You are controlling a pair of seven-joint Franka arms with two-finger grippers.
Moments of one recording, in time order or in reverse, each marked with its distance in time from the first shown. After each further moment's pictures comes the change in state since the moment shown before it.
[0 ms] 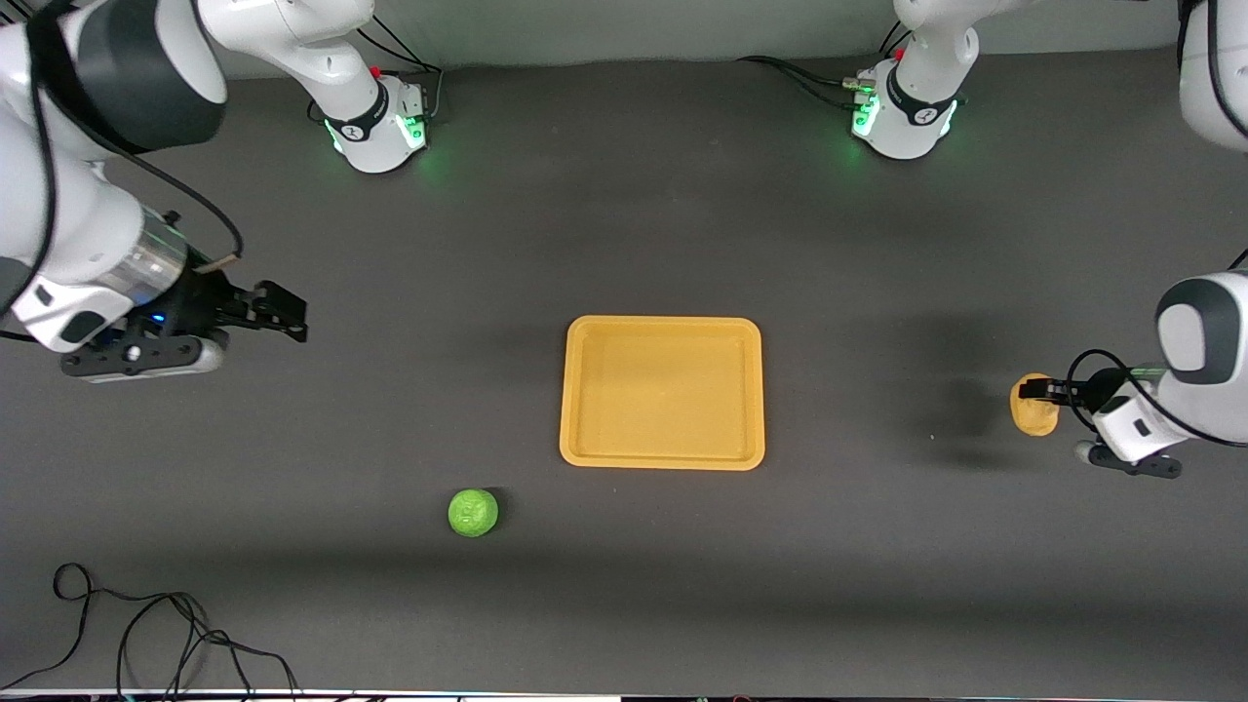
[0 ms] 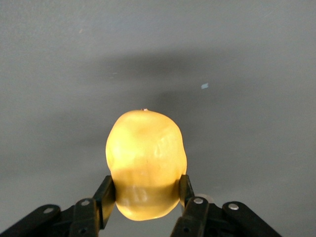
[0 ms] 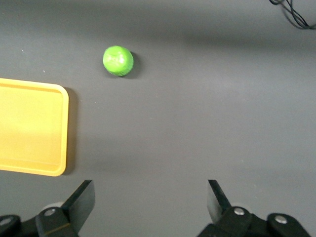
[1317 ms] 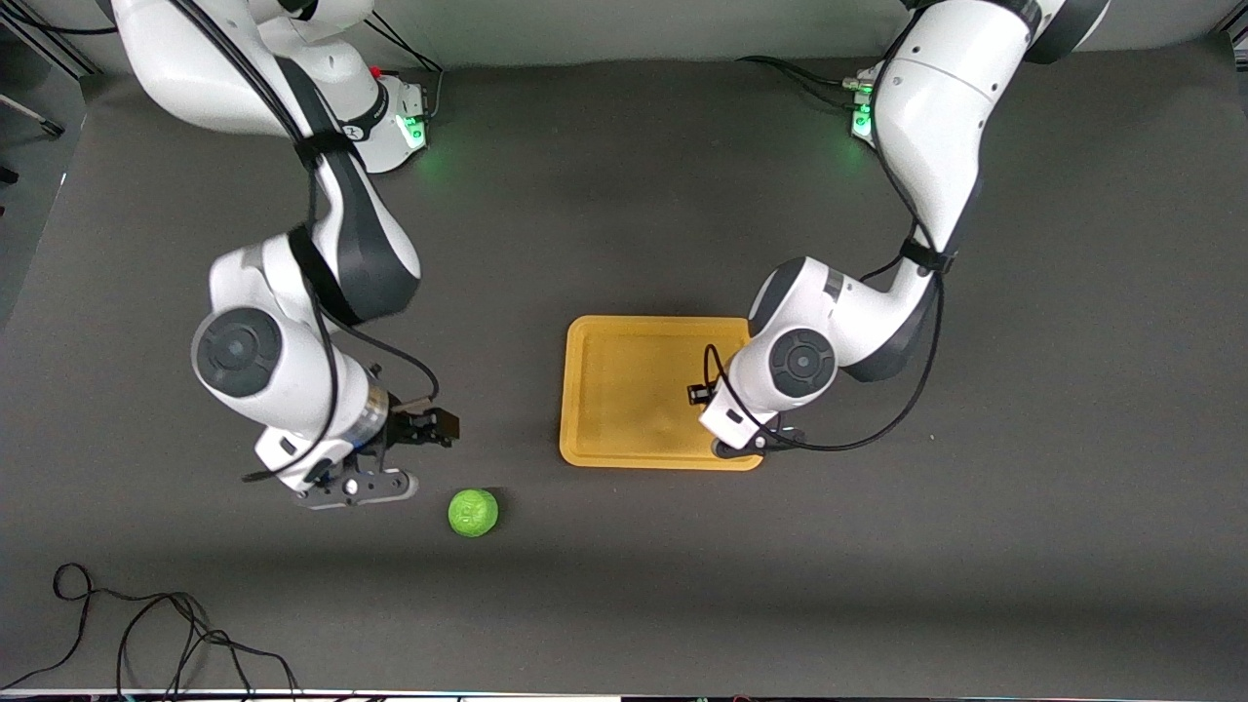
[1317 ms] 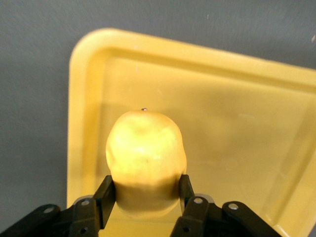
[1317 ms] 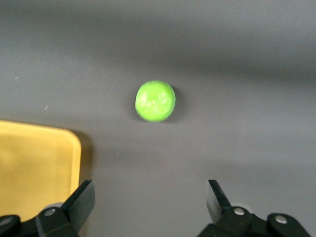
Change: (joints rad) left arm -0.672 0.205 -0.027 0.112 -0.087 0.285 -0.852; right arm 0.111 0.486 0.000 0.264 0.000 0.216 0.090
